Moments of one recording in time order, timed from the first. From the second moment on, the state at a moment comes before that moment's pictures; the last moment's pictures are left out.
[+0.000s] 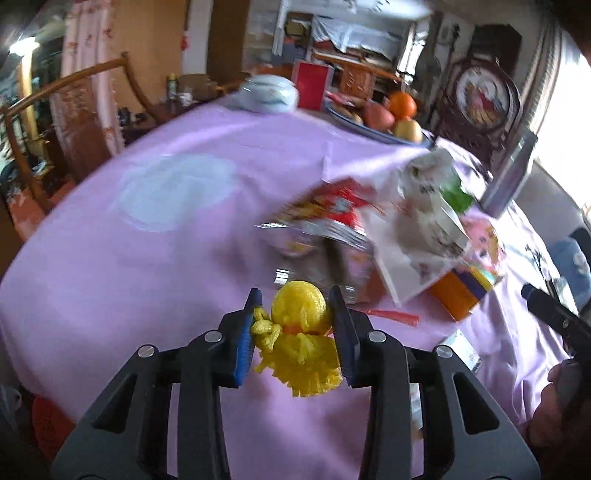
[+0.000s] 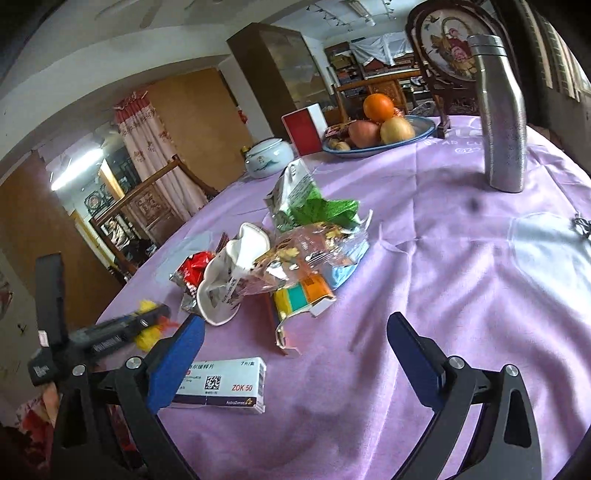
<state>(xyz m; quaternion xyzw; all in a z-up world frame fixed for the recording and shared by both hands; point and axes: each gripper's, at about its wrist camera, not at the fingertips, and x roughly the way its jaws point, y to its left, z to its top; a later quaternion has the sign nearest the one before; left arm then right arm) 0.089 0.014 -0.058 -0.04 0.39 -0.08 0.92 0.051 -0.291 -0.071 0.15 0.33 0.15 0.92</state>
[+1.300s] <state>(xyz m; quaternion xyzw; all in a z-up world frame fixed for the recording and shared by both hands) 0.060 0.135 -0.074 -0.12 0.38 0.02 0.92 0.082 -0.171 -0.090 -0.11 0.43 0.30 0.84</state>
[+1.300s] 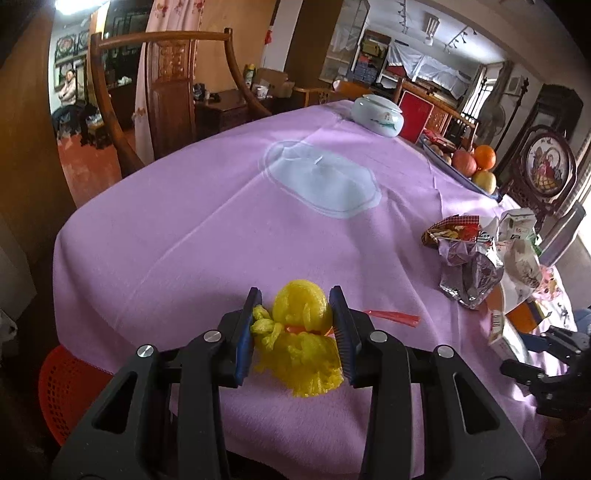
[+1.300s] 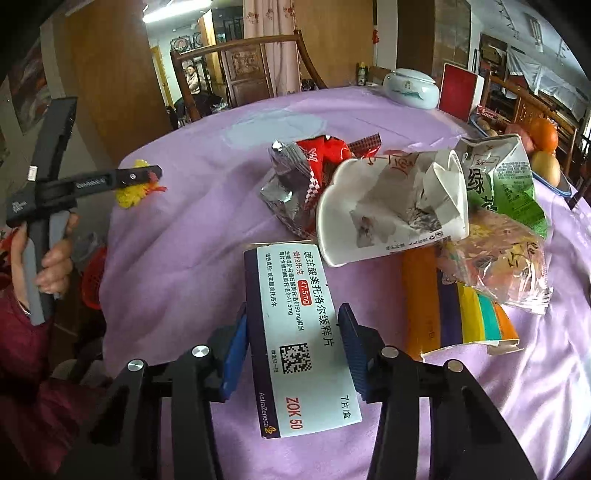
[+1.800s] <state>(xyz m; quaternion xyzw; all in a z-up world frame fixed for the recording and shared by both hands) 0.045 0.111 -0.082 -0.05 0.36 0.06 0.93 0.077 -0.171 -0.092 -0.12 0.43 0.28 0.85</state>
